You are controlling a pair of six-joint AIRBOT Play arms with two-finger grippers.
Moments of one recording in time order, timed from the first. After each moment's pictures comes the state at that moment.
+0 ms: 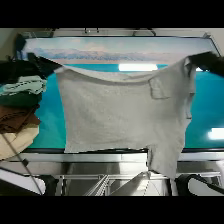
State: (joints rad) left arm 0.29 -1.84 1.60 0.20 -1.60 -1.02; right arm -0.35 -1.31 1.13 -0.29 0.99 0.66
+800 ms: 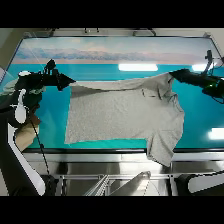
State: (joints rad) left arm 0.25 -2.32 2.01 0.24 -1.74 -1.19; right arm -0.38 -1.72 1.28 -0.18 1.07 0.49
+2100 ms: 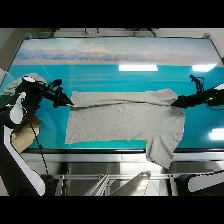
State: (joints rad) left arm 0.26 -2.28 1.81 0.72 -1.84 -1.25; right arm -0.40 -1.74 1.21 -0.85 1.18 0.76
